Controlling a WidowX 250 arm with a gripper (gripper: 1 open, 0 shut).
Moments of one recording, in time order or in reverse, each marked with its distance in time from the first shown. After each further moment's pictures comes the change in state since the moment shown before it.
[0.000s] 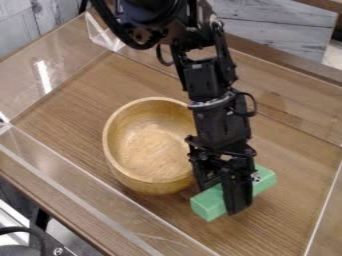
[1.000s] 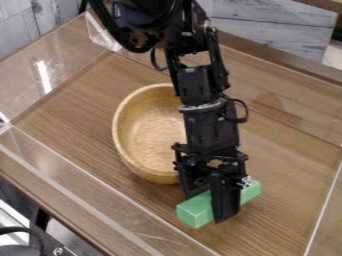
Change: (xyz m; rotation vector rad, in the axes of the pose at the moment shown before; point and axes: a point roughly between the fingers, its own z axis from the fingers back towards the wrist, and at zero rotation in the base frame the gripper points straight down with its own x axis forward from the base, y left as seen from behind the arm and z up) arm -0.014 -0.005 -0.003 -0.055 0.092 0.097
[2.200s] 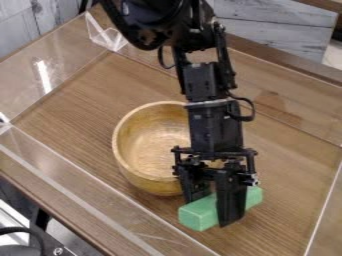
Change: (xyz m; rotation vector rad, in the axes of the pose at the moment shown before) arm -0.009 -0.018 0.000 -0.051 0.120 0.071
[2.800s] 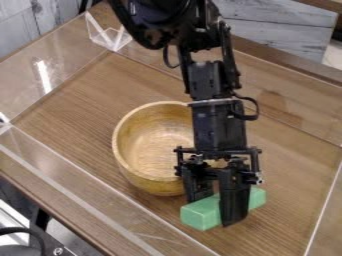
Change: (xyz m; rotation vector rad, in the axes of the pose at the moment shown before) arm -0.001 -0.004 0.001 -0.018 0.036 0.009
